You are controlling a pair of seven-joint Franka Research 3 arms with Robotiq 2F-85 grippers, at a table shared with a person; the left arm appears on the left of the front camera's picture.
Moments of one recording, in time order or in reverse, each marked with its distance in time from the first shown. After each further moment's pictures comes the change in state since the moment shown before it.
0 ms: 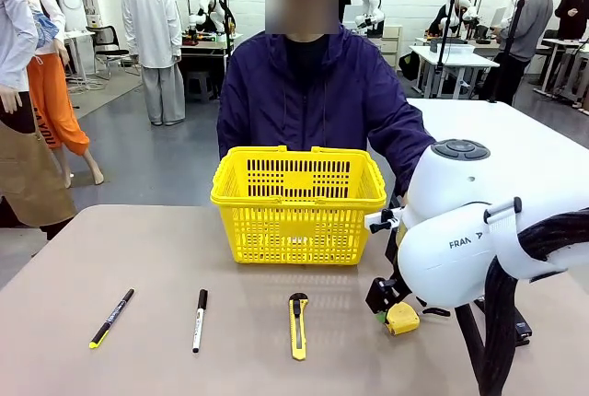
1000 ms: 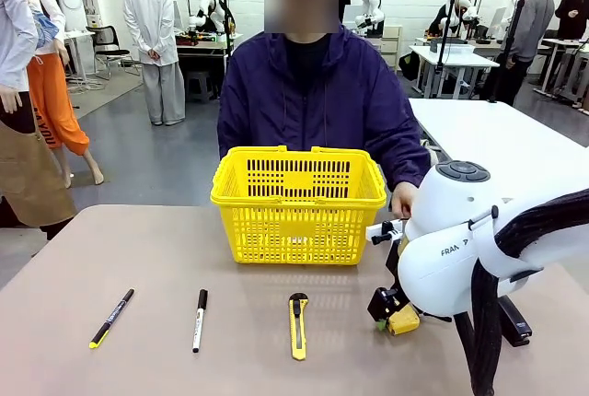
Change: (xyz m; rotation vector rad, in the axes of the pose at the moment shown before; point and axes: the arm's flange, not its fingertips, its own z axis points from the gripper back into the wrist) left arm 0.000 0.000 0.000 0.000 0.000 0.000; right arm 0.005 -0.016 -0.038 0.034 -0.007 0.041
